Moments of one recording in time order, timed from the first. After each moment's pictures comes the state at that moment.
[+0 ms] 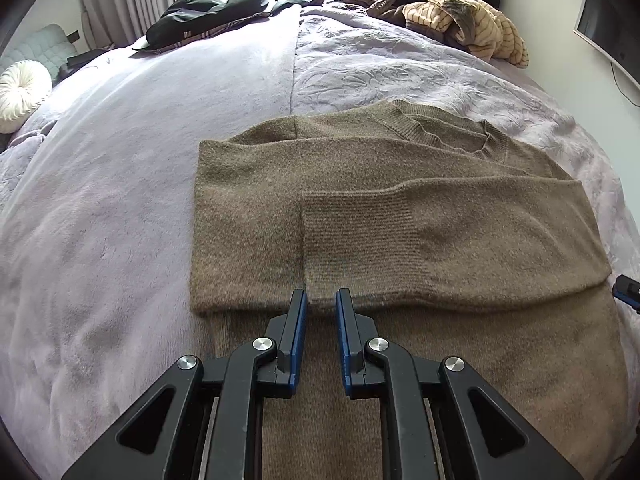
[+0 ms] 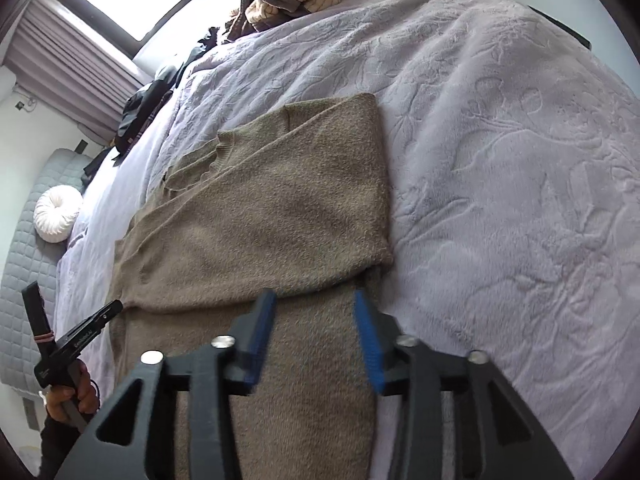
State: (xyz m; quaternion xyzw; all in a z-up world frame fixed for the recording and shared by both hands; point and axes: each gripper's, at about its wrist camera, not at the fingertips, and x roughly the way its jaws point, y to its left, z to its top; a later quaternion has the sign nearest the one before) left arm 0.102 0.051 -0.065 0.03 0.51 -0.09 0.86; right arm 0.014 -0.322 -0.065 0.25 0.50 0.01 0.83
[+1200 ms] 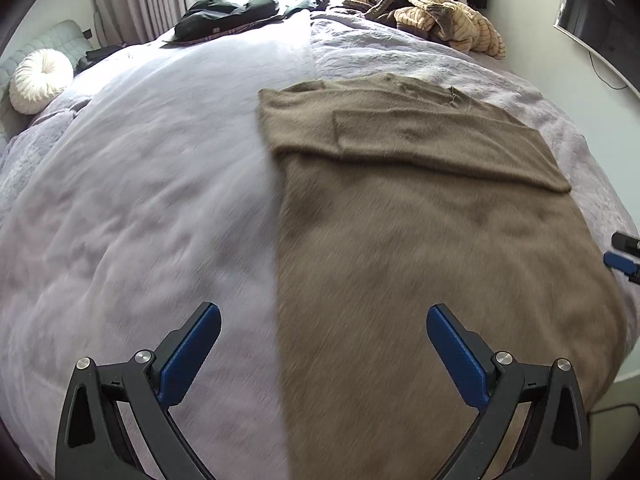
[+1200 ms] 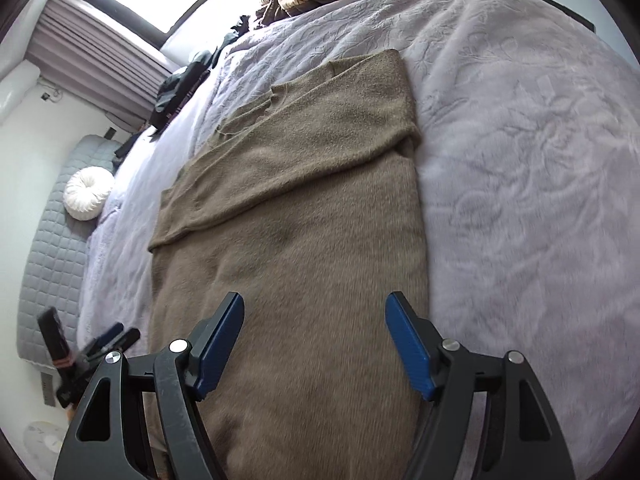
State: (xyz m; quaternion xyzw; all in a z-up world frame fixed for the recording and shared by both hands) left arm -0.046 0.116 -0.046 0.03 0.50 -0.09 0.86; right arm -0.087 -0.287 -0.047 0.29 0.50 0.07 0.81
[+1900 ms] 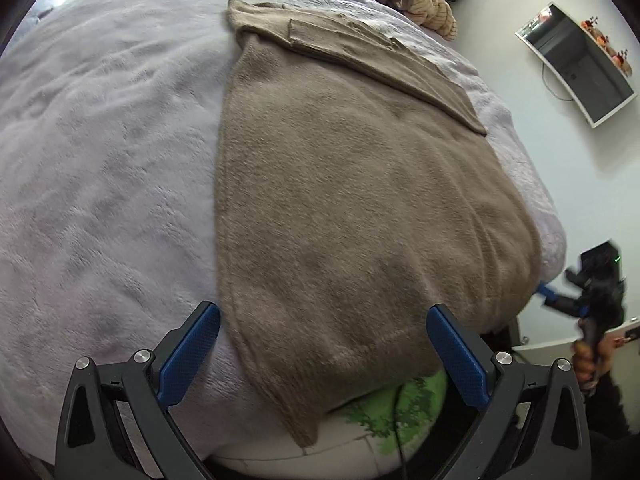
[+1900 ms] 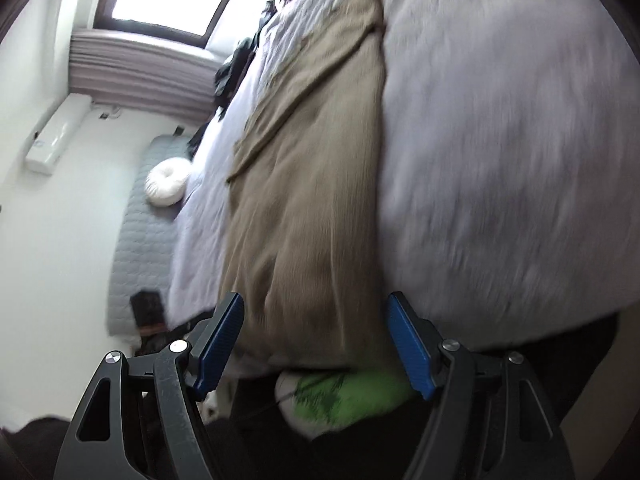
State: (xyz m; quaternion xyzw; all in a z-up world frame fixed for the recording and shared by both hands) left arm -0.134 0.135 -0.076 -0.10 0.57 -0.23 0.78; right arm -0.221 -0.297 -0.096 0.41 0.50 0.20 0.74
